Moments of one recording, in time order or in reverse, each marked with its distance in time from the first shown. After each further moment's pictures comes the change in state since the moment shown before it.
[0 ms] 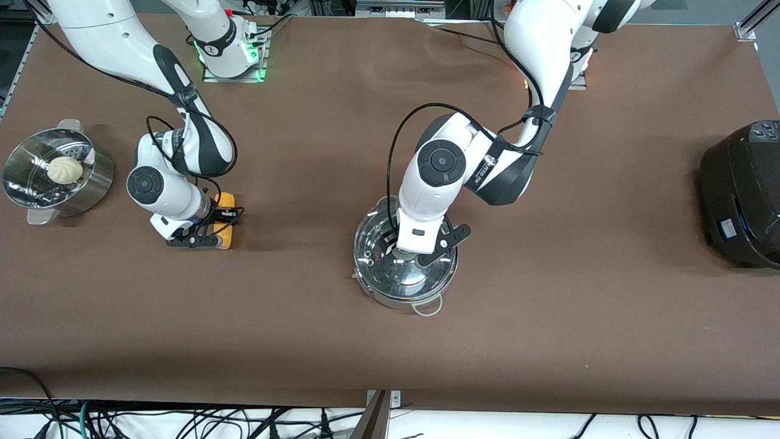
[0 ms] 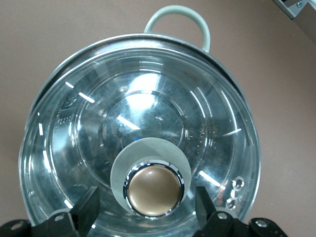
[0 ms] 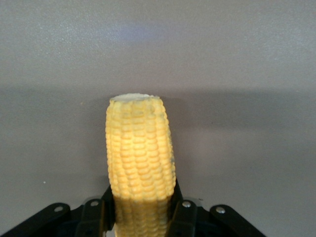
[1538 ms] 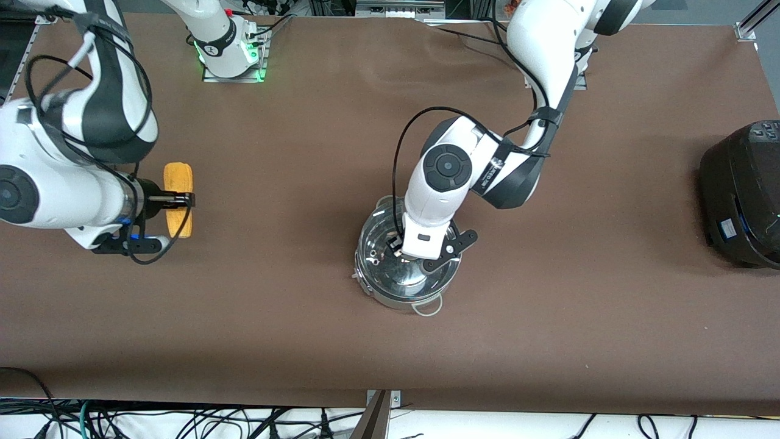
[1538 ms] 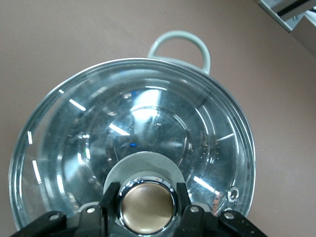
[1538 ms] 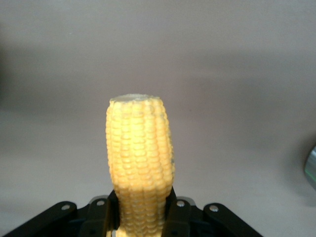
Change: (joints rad) left arm 0.024 -0.013 0.018 0.041 0.002 -0.064 0.051; right arm 0.008 -0.051 0.000 0.736 0.064 -1.015 0.000
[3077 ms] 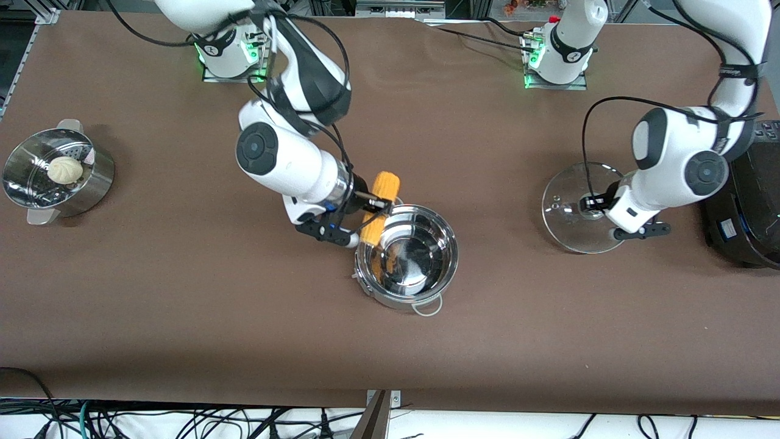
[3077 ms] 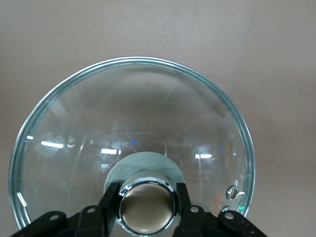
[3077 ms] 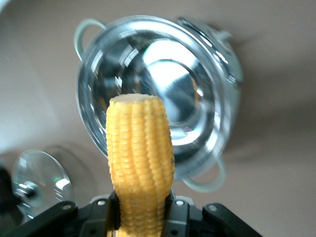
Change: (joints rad) left arm 0.544 -0.560 -0.002 -1.110 0.088 0.255 1.057; right arm 0.417 0.245 0.076 0.110 0.352 0.692 0.688
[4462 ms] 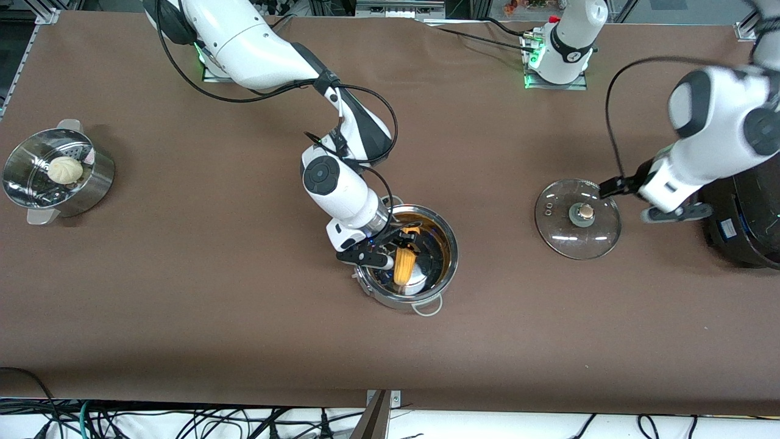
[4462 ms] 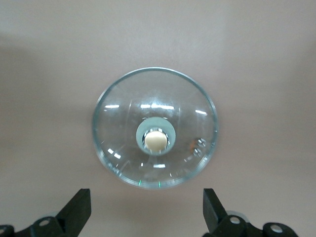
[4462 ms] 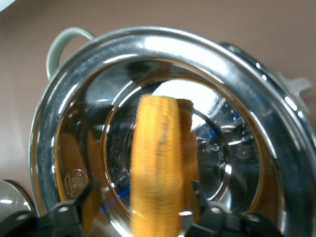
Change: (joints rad) left arm 0.053 -0.243 0.005 0.073 0.000 -0.228 0.076; right arm 0.066 0.233 0.007 0.064 -0.185 0.312 -0.066
